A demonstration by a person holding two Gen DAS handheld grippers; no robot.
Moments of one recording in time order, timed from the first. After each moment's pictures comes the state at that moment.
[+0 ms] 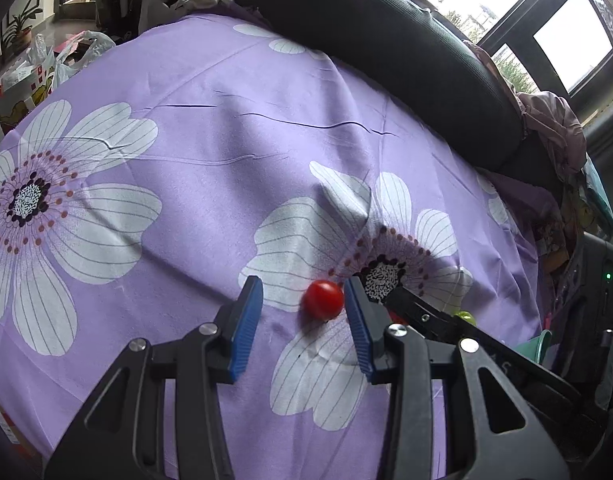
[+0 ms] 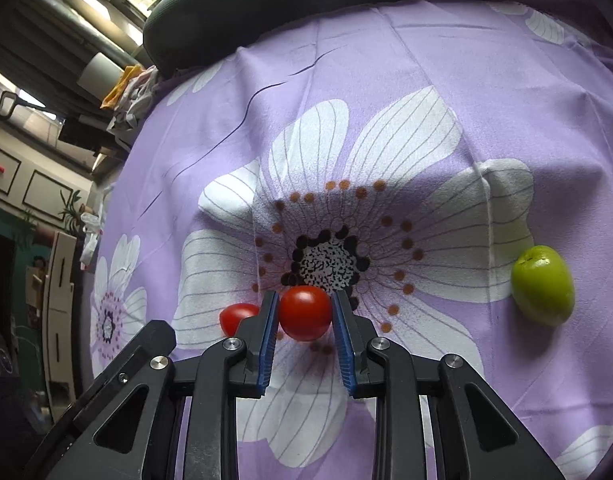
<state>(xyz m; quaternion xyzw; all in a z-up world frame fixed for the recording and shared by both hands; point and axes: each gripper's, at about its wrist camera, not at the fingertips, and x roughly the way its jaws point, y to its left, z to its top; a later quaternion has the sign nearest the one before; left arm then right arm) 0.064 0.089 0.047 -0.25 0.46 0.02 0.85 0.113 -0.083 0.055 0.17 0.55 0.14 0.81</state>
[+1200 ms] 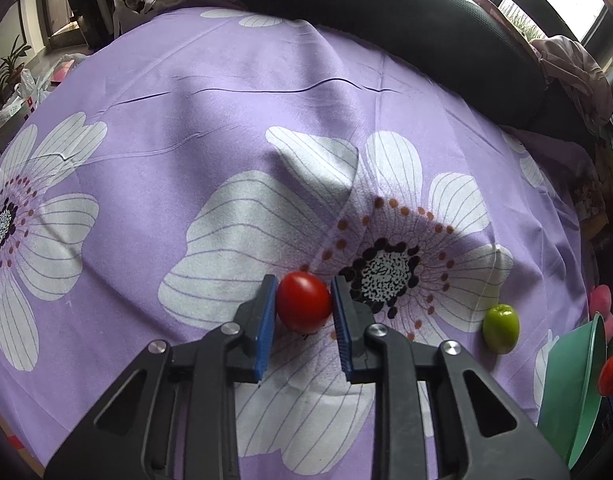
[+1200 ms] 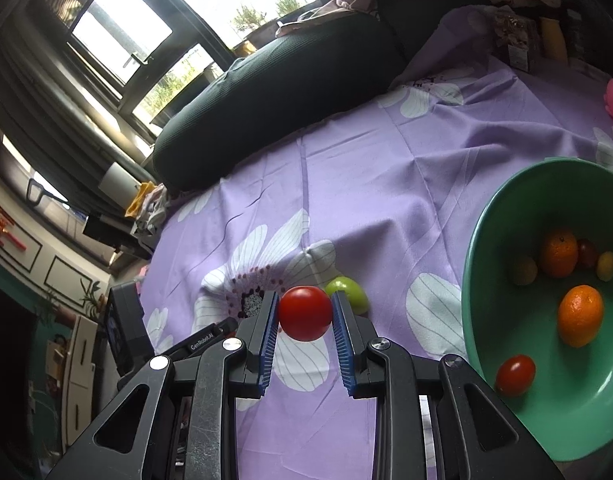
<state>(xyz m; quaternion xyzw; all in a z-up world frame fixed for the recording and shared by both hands) 0.096 0.044 0.017 -0.17 0.50 0.05 0.85 0.032 -0.211 0.128 0.25 0.42 0.09 0.87</state>
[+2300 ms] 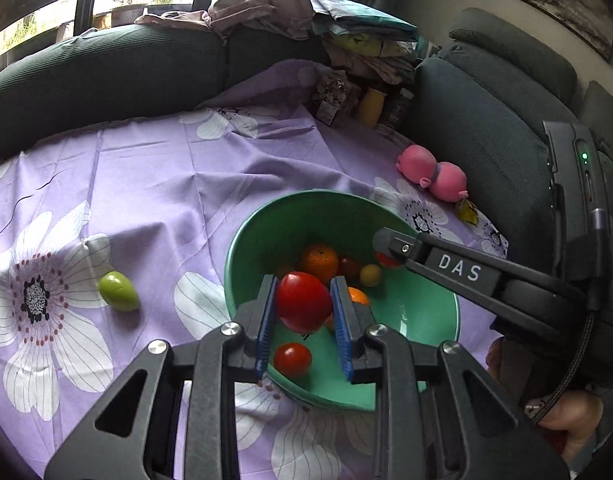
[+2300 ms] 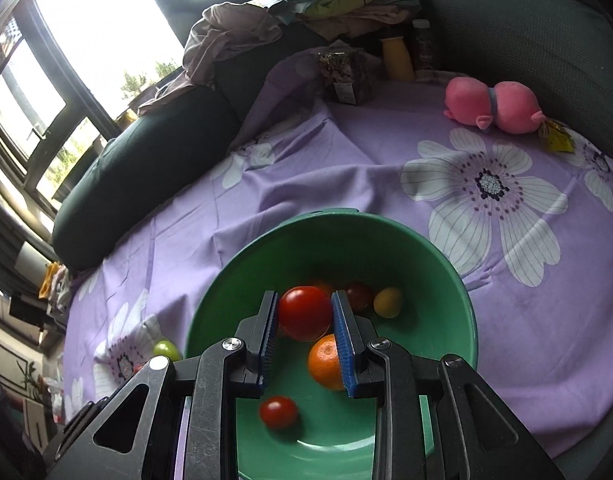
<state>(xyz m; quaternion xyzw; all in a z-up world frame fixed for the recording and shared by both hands) 0.009 -0.208 0.095 -0.02 0.40 -0.31 0.86 -0.011 -0.357 0.129 0.25 0.39 -0.13 0.87</state>
